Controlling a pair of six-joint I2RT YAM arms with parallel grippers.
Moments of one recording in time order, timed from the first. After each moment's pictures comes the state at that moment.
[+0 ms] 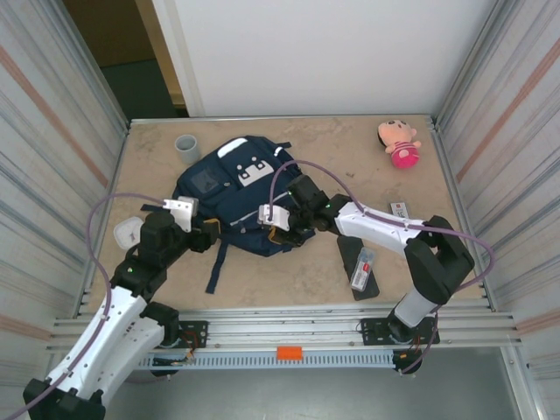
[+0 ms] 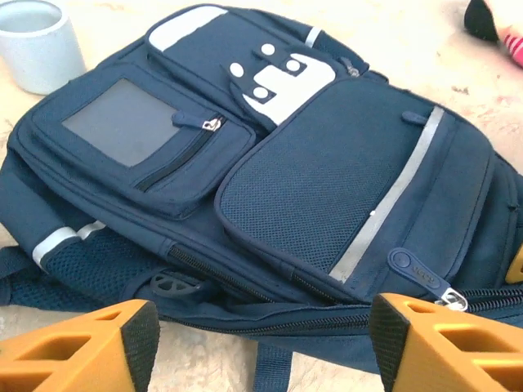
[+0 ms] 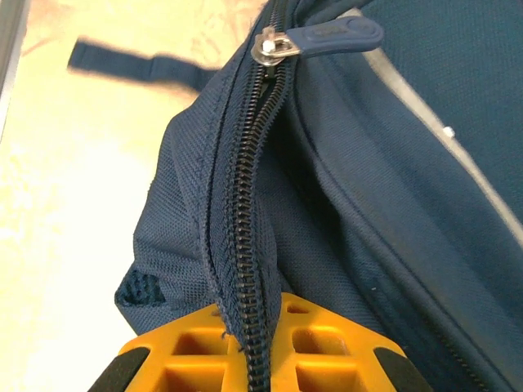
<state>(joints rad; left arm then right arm) -0.36 0.62 0.53 -0.42 0.03 -0.13 0.79 1.63 1.07 -0.37 -0.44 -0.65</state>
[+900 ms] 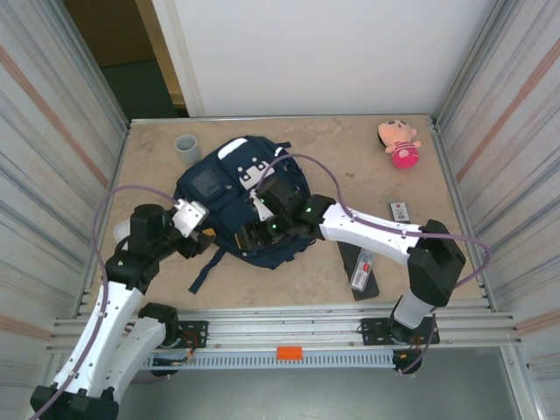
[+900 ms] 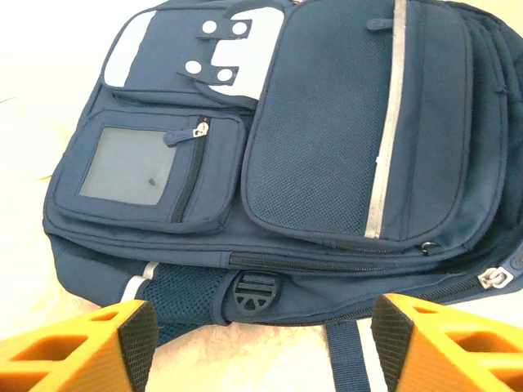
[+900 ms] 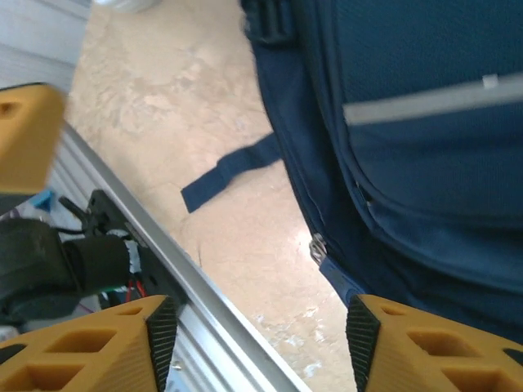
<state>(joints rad) -0.21 0.66 0.64 -0.59 0.23 0.44 0.97 1.67 1.28 -0.51 -0.33 0.68</state>
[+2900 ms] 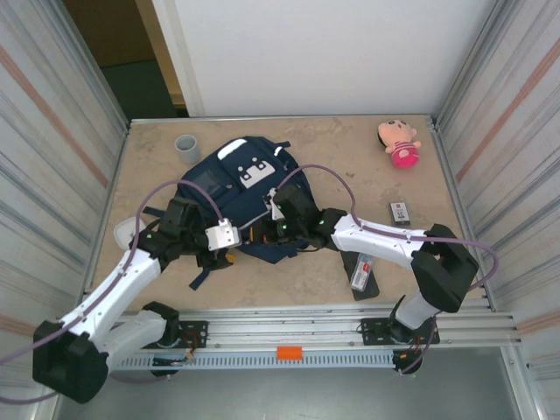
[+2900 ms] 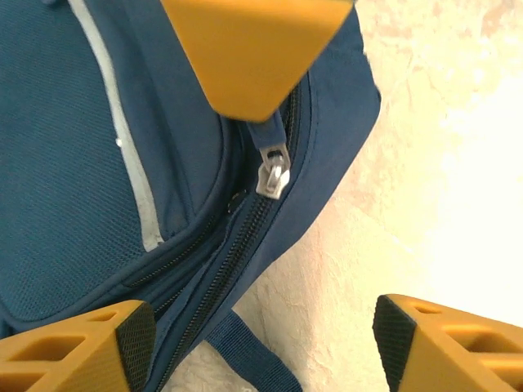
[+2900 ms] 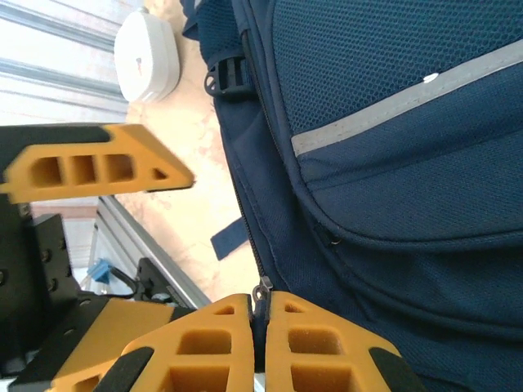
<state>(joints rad) -0.39 1.00 0.68 -0.66 0.42 0.92 0.93 1.56 1.03 -0.15 -0.31 0.87</state>
